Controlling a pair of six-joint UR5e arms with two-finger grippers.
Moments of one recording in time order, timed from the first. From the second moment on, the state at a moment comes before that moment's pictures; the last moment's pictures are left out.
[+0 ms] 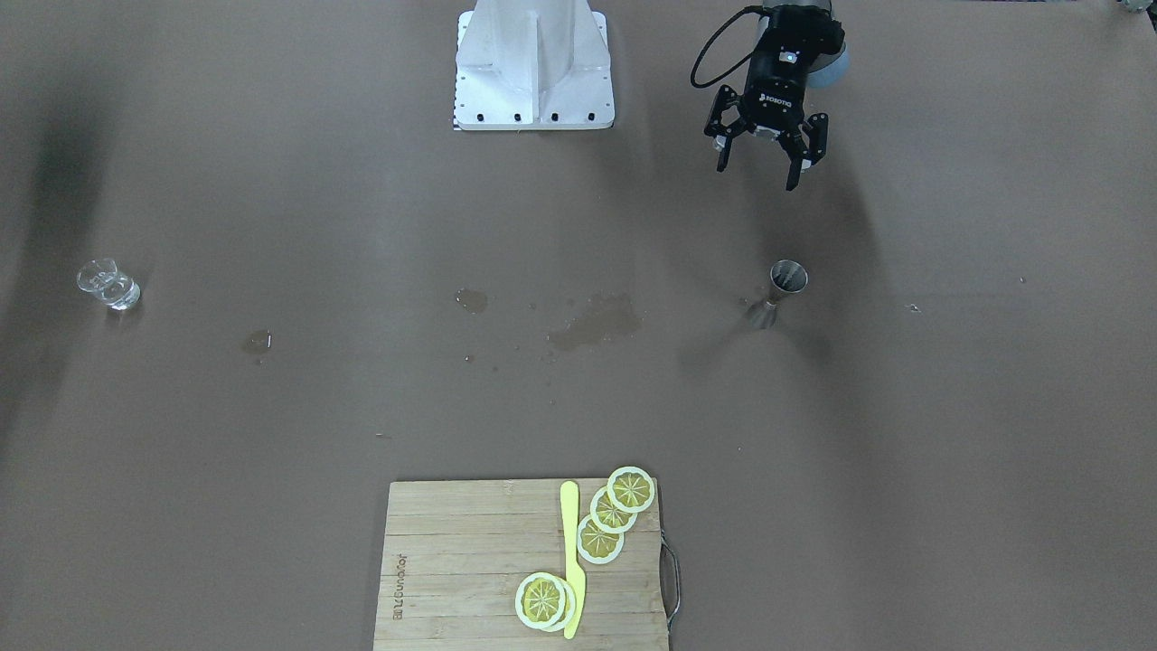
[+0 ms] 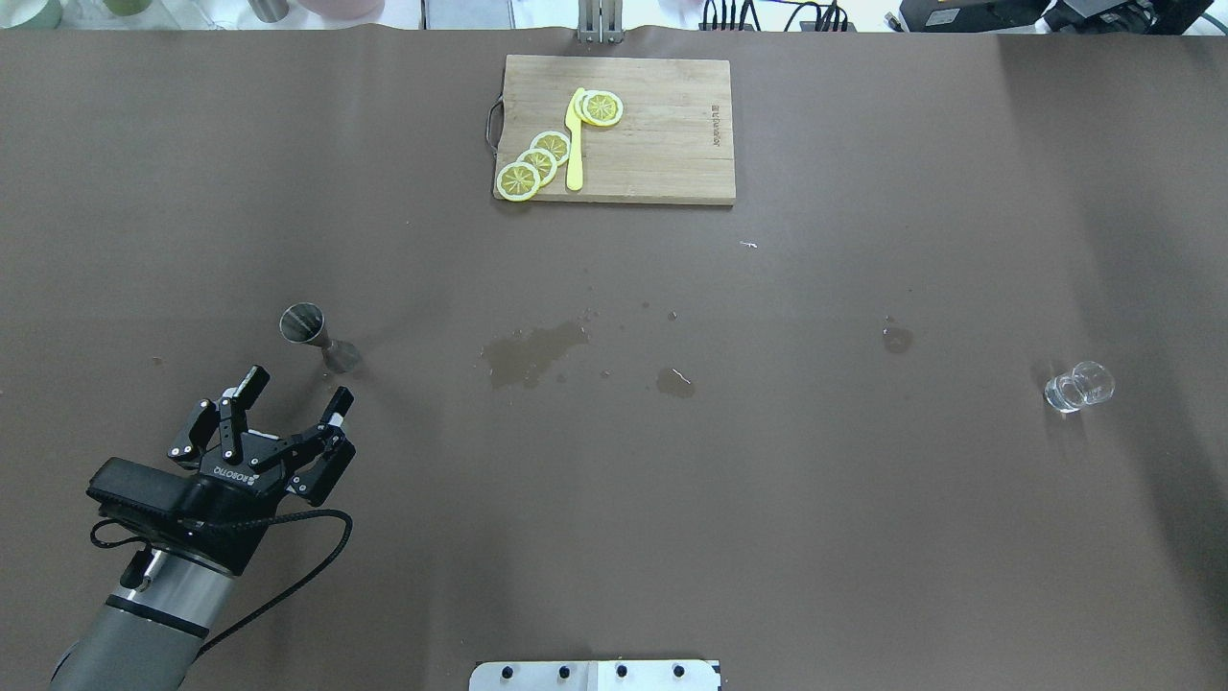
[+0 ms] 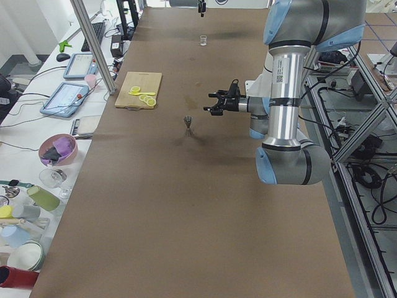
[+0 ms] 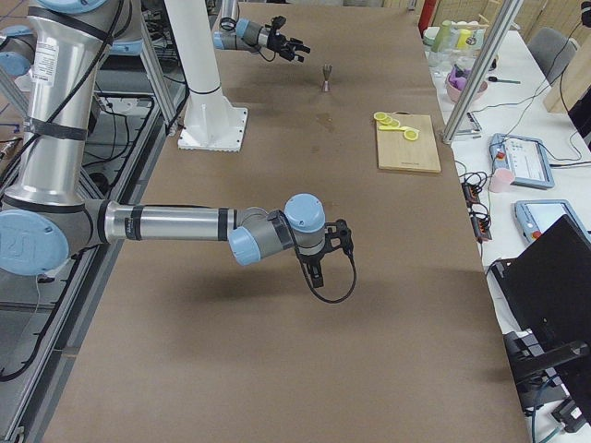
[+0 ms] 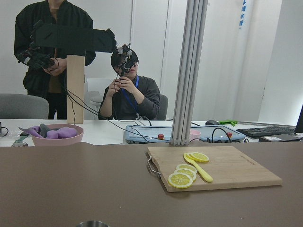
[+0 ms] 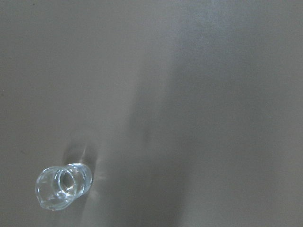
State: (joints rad) left arm -0.01 -1.61 -1.82 -3.03 -0.35 -0.68; right arm 1.38 -1.79 1.76 -1.16 2.40 0.15
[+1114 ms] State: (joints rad) left arm 0.00 -1.65 -1.83 -3.02 -0.35 -0.66; right arm 1.48 -1.80 1.75 -1.50 2.33 0.09
